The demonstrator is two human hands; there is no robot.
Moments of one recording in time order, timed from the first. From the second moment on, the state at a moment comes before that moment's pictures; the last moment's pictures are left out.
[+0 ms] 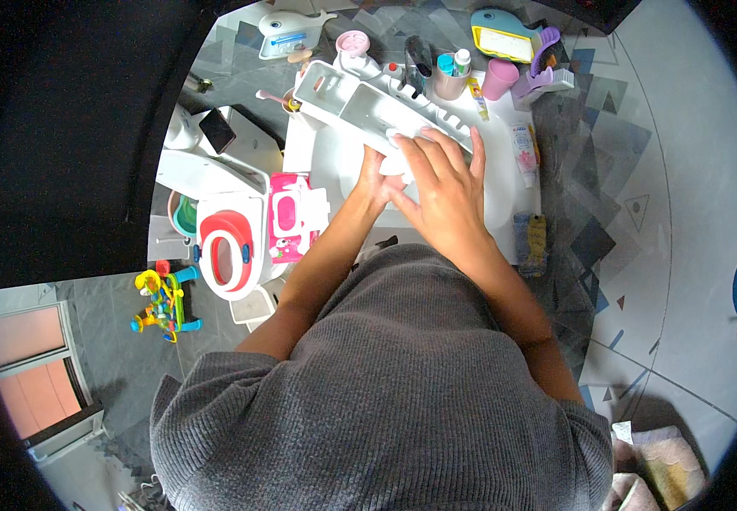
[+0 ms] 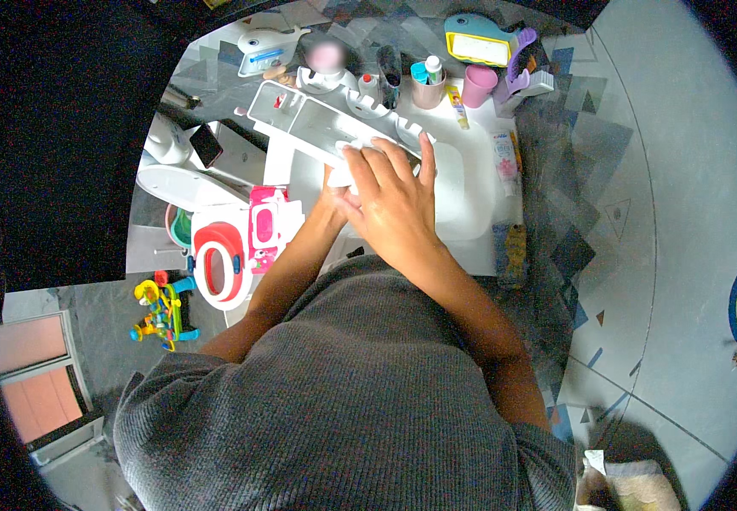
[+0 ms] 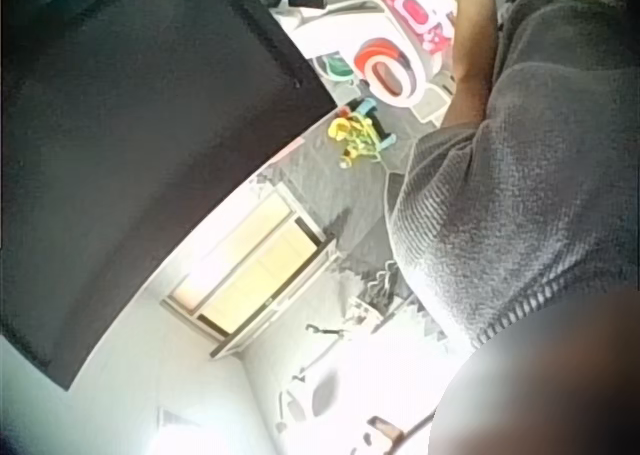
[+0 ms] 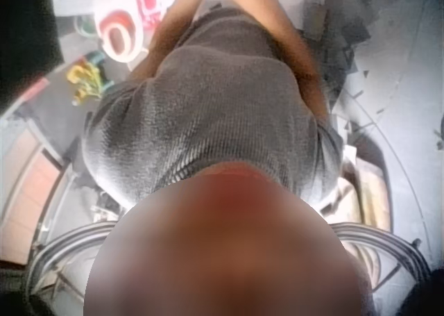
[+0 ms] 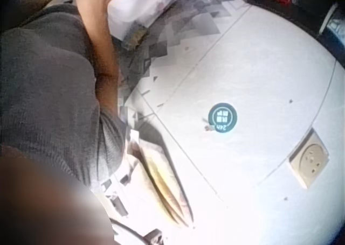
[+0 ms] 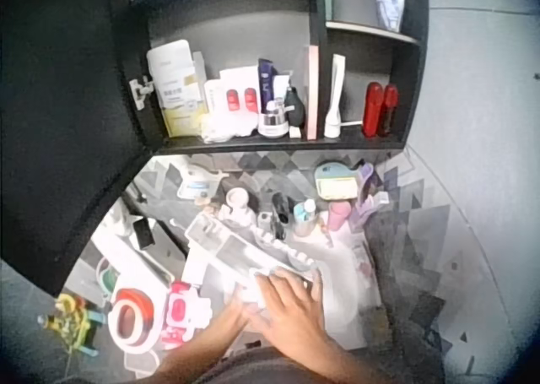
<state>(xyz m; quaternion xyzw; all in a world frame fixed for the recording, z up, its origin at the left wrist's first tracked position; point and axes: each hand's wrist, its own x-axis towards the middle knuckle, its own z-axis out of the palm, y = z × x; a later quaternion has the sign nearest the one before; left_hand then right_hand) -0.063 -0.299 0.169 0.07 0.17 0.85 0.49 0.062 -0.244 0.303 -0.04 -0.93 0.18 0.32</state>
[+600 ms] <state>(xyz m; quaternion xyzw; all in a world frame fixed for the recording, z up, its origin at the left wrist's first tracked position) -0.086 -0.345 0.216 -0.02 0.05 0.84 0.53 0.065 -0.129 0.318 0.14 -0.93 0.08 0.34</state>
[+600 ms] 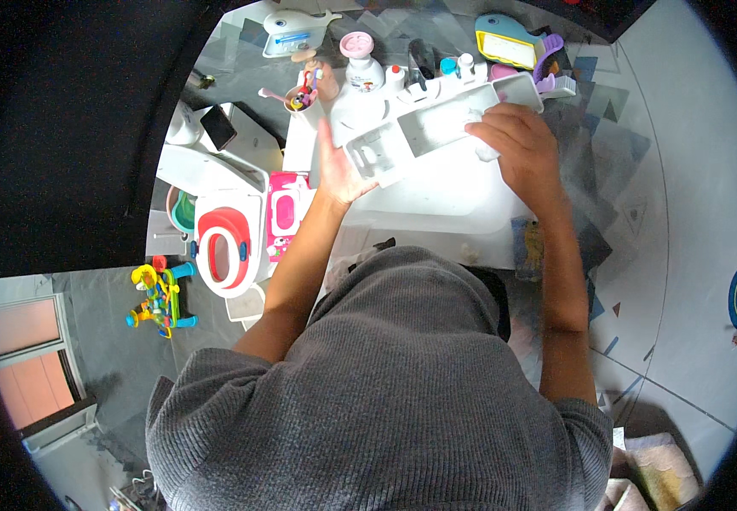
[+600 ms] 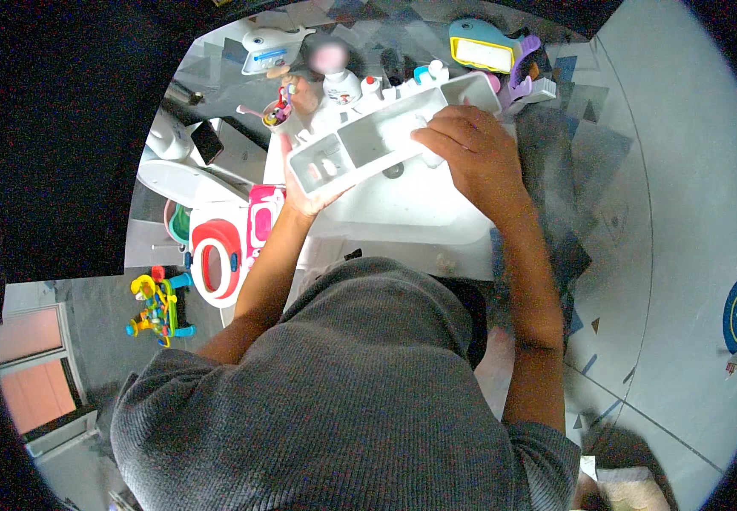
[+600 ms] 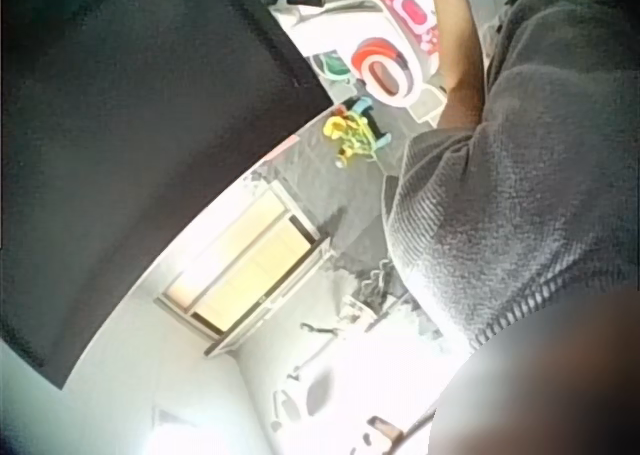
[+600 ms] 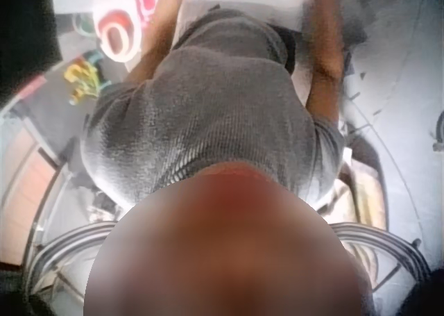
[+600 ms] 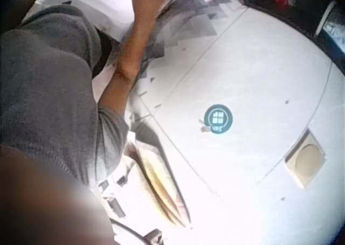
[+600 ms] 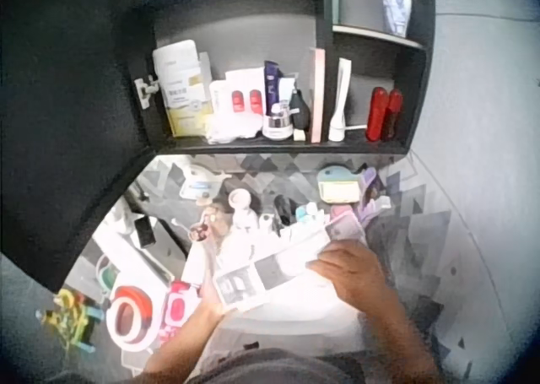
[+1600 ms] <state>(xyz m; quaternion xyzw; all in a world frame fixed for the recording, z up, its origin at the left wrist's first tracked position) -0.076 -0.329 0.229 0.02 0.11 0.85 0.51 0.052 -0.205 0.361 0.16 -0.92 0.17 0.32</state>
